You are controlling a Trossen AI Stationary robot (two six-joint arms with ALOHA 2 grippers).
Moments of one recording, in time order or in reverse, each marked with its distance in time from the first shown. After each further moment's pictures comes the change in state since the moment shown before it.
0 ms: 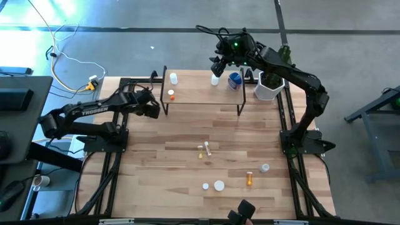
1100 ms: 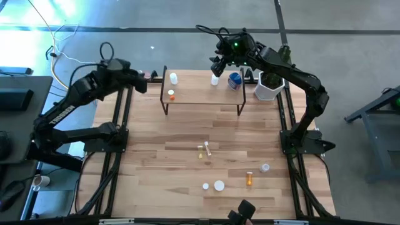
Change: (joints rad) left arm 0.092 -0.205 0.543 -0.050 -0.025 0.389; right arm 0.000 0.000 0.000 0.000 0.000 0.020
